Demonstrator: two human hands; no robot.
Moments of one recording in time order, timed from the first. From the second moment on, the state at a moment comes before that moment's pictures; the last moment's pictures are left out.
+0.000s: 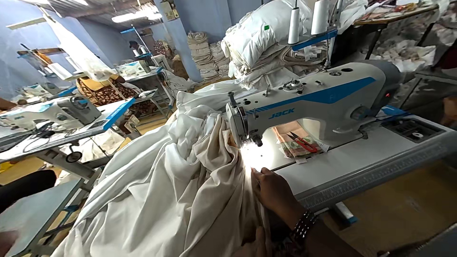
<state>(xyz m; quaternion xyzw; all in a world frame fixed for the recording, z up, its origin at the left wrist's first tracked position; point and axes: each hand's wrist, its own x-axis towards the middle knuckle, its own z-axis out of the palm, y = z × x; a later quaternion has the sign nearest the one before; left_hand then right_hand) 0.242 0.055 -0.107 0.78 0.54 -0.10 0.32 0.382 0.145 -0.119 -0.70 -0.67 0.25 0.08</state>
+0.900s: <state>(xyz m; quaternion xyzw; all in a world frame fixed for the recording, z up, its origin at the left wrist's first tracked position) 0.129 0.210 -0.133 0.81 0.58 -0.05 0.06 0.379 0.147 -0.117 -0.69 -0.68 0.24 0.06</state>
